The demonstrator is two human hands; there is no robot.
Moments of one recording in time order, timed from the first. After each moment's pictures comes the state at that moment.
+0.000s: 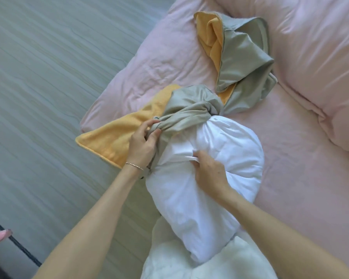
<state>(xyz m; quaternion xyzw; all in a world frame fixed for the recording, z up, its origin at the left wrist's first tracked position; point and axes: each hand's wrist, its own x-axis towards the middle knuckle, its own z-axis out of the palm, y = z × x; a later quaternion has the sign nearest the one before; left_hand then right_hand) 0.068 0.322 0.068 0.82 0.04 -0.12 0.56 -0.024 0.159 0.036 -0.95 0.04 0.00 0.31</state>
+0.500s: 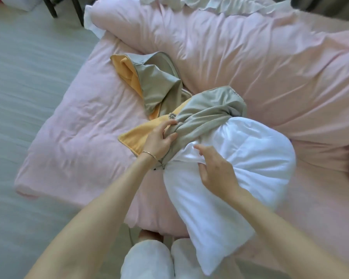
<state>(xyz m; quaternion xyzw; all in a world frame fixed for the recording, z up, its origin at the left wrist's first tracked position) 0.061 0.117 0.080 0.80 -0.22 -0.24 0.51 -0.091 0.009 0.088 -0.95 0.13 -0.13 0.24</state>
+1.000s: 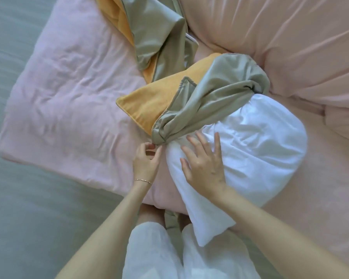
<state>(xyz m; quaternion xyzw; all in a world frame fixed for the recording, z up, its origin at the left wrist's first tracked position) -0.036 0.162 -0.041 0.87 0.05 -0.22 0.44 -0.118 0.030 -0.014 -0.99 0.09 -0.09 0.10</state>
